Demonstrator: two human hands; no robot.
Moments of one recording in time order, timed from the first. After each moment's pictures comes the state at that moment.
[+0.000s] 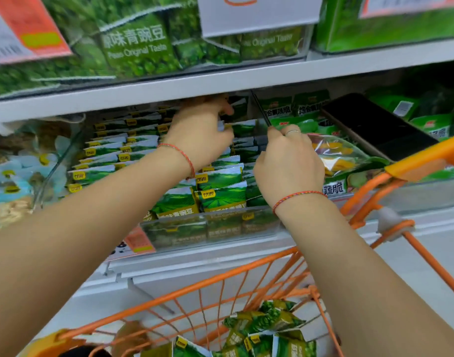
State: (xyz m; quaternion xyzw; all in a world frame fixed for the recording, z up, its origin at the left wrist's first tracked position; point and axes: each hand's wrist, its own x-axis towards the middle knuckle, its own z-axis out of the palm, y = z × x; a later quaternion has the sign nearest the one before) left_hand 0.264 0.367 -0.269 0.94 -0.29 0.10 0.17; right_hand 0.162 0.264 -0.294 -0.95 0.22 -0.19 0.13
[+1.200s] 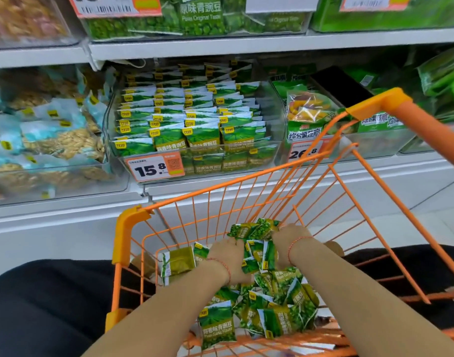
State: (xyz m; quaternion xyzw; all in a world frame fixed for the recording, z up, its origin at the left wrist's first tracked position) left_hand 0.042 0.454 -0.462 0.88 -0.36 -0.29 -0.05; right_hand 0.009 0.306 -0.424 -0.91 0.04 0.40 -0.12
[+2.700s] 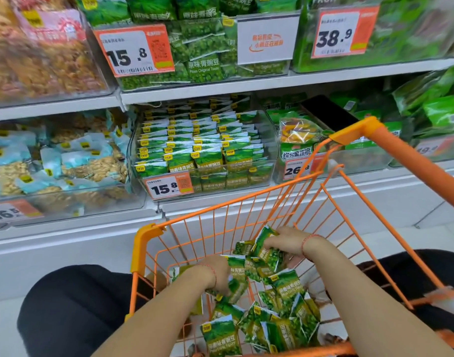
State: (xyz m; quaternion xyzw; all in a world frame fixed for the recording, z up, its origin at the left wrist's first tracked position) left_hand 0.046 0.491 -0.420 0.86 -0.32 -0.39 -0.06; right_hand -0.005 0.304 -0.372 -0.83 0.25 0.31 0.39
